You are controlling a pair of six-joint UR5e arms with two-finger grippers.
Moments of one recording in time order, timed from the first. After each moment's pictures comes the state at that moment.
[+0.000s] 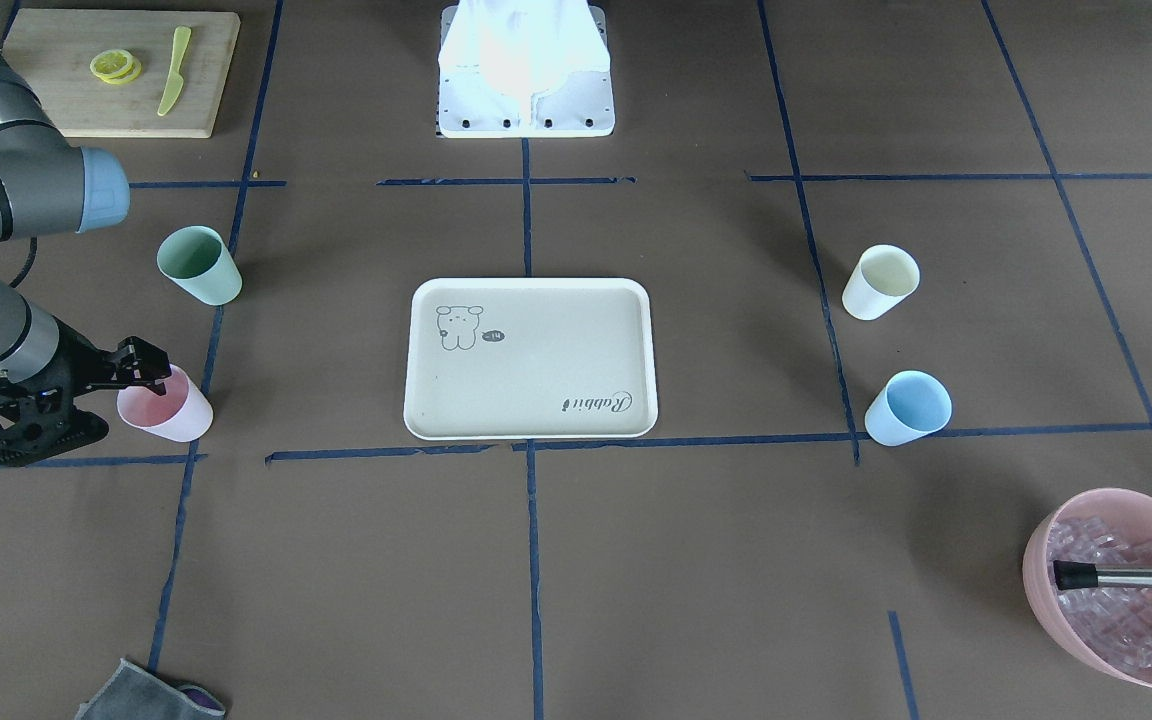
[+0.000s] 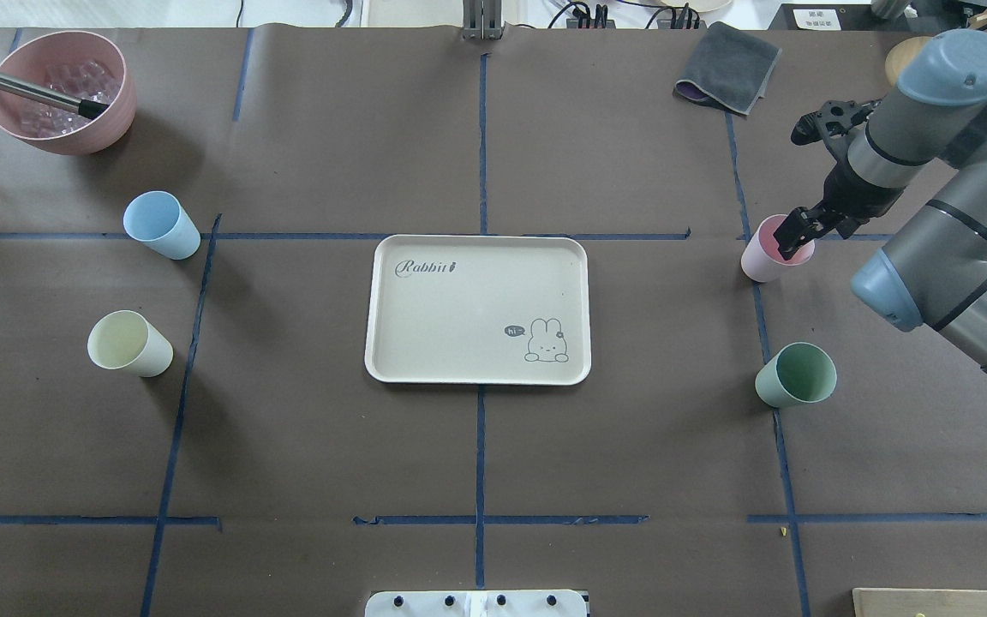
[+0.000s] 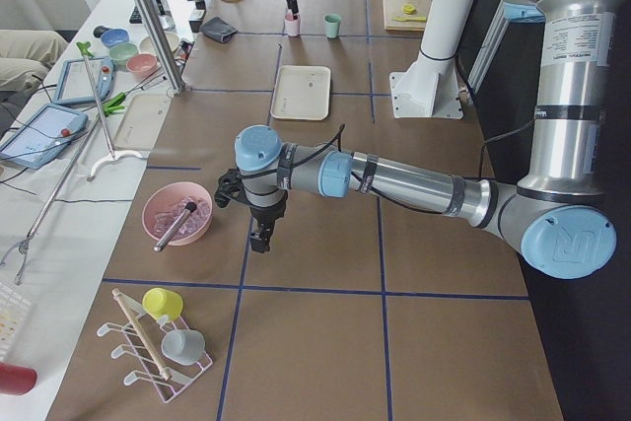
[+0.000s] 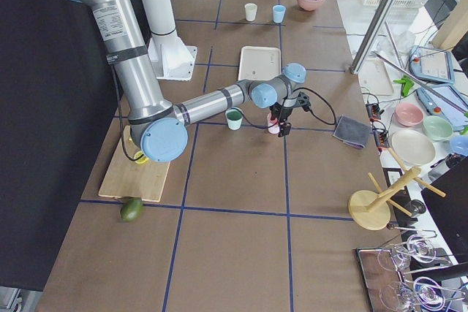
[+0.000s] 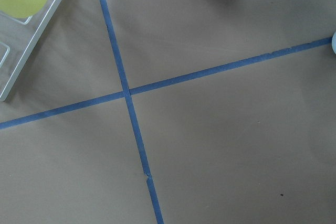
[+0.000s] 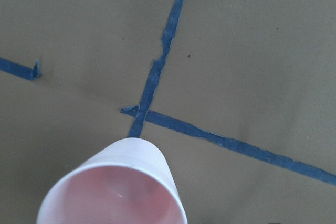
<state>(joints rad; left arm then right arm) -1.50 -1.57 -1.79 -1.49 -2.36 0.11 0.97 -1.23 1.54 -1.48 2.20 0.36</state>
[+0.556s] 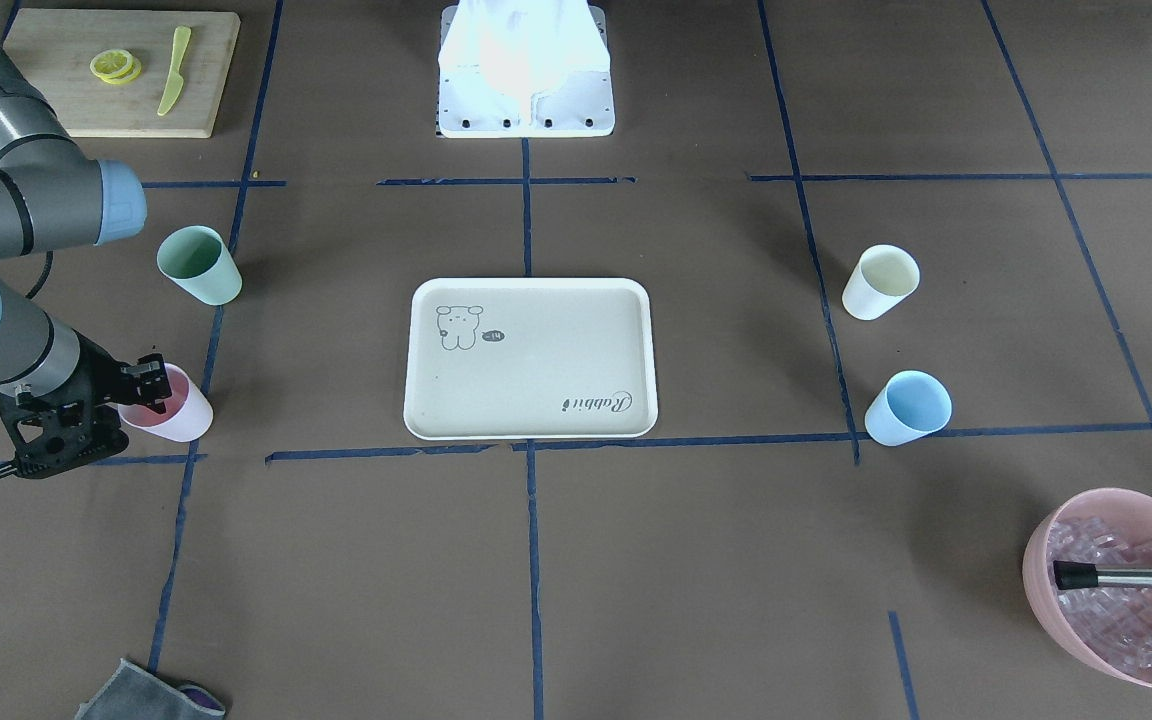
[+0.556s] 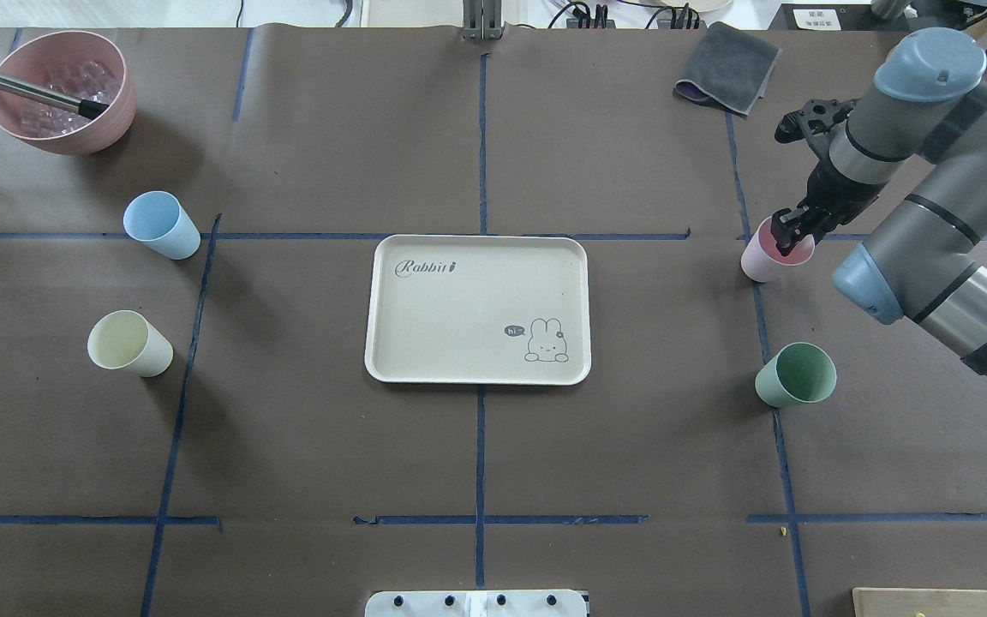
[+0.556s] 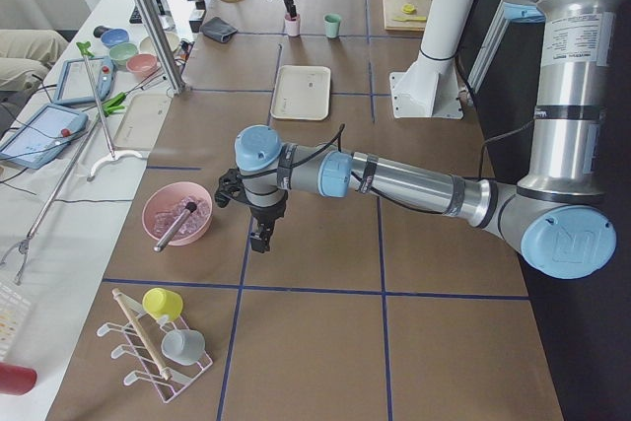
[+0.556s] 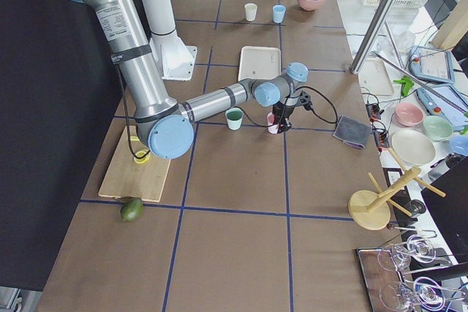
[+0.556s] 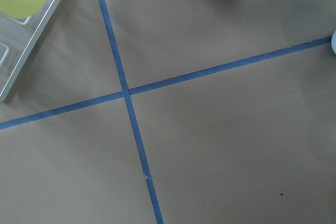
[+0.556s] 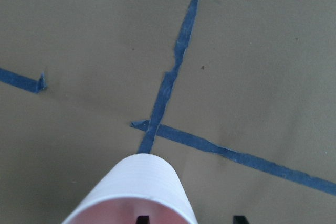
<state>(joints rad) -1.49 -1.57 -1.79 -1.49 -2.36 0.11 0.97 -1.20 1.51 -1.48 2.20 0.36</state>
